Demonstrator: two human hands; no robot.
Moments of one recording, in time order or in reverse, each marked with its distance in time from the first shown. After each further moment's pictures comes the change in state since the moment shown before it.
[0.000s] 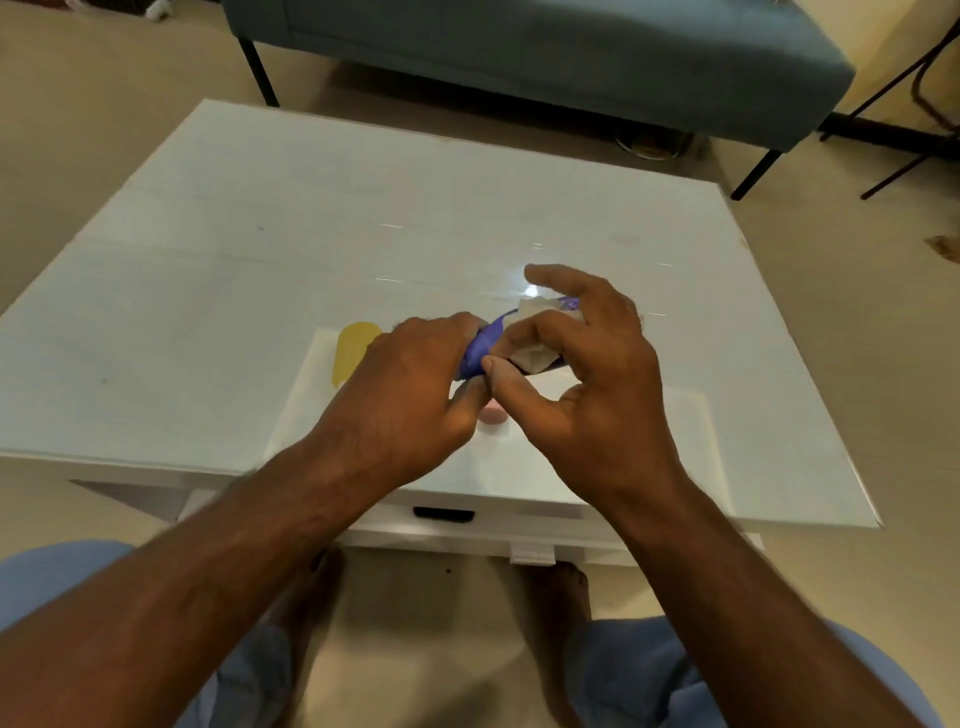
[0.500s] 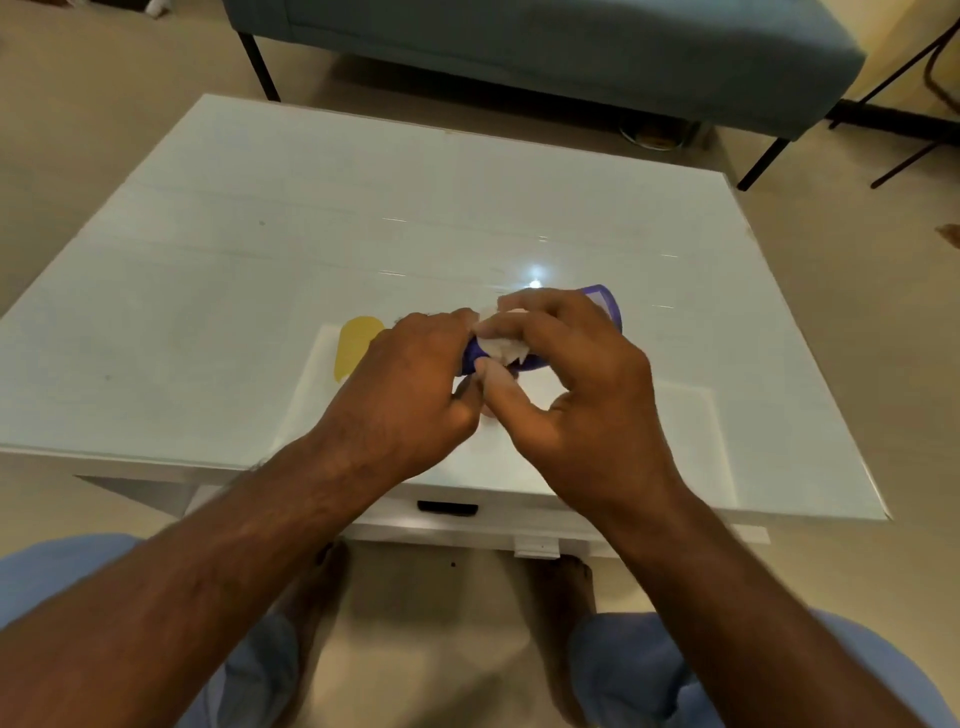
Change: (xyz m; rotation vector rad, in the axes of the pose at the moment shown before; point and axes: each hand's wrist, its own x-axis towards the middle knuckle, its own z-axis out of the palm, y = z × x) left_hand 0.002 -0.003 0.003 0.030 -0.009 0.015; right_hand -0.005 -0.010 0.004 -0.046 -0.029 -0.030
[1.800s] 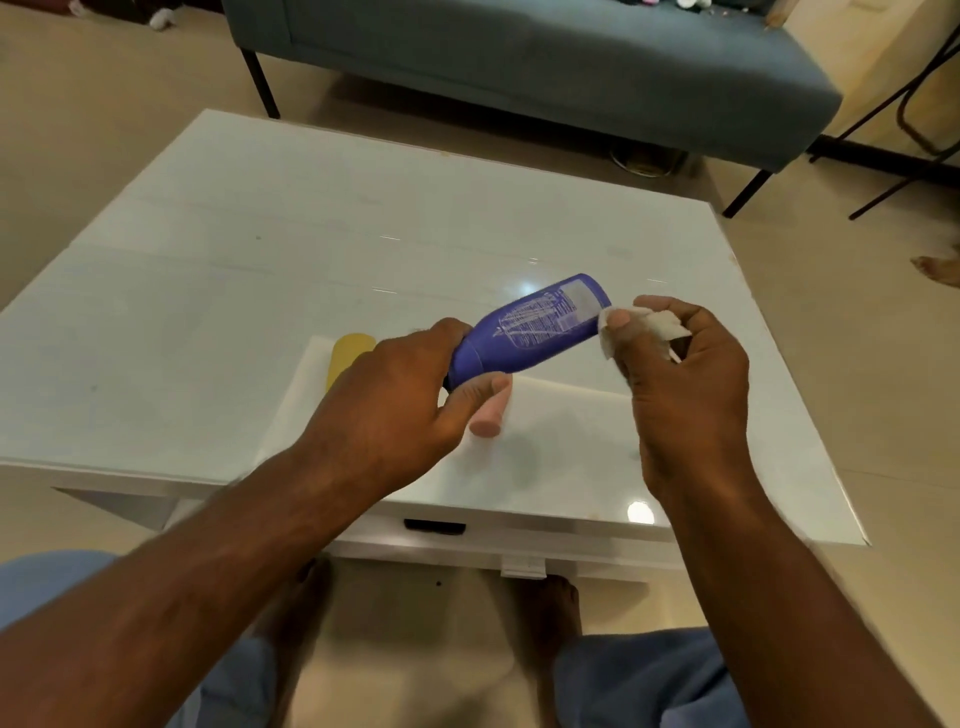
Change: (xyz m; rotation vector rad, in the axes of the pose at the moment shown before) left_hand 0.000 -0.004 -0.006 0.002 0.013 -0.011; right_hand 0.020 0.037 -0.037 0.525 0.352 0.700
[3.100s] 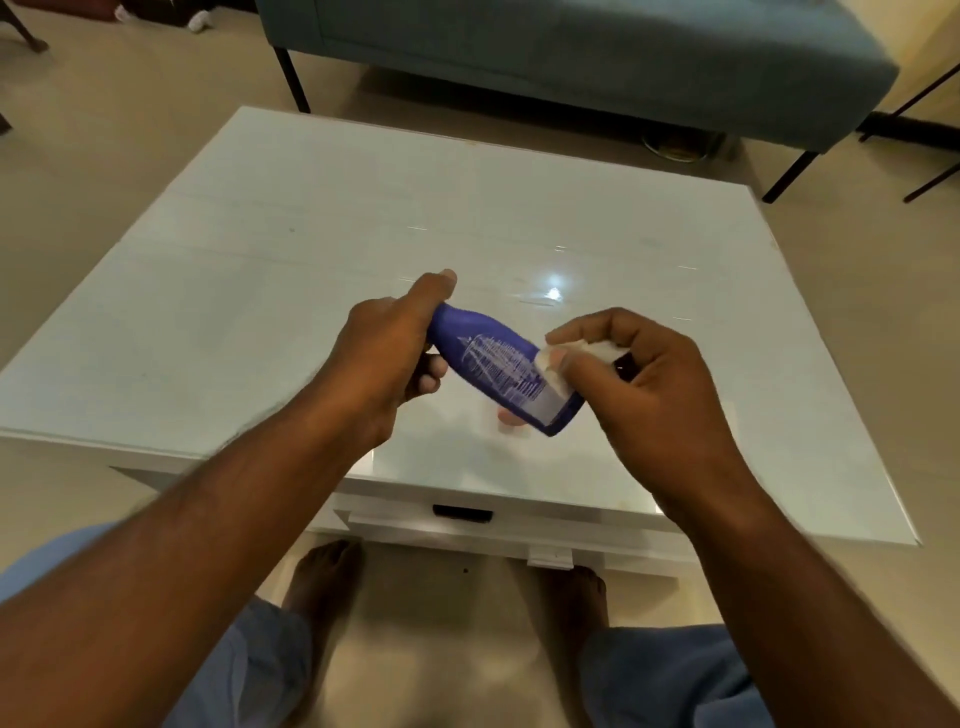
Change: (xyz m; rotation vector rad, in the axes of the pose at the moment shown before) left_hand 0.021 -0.004 -0.020 -0.887 0.087 -0.800; right_hand -0.024 0.001 0.011 -0.230 -0.452 -0.125
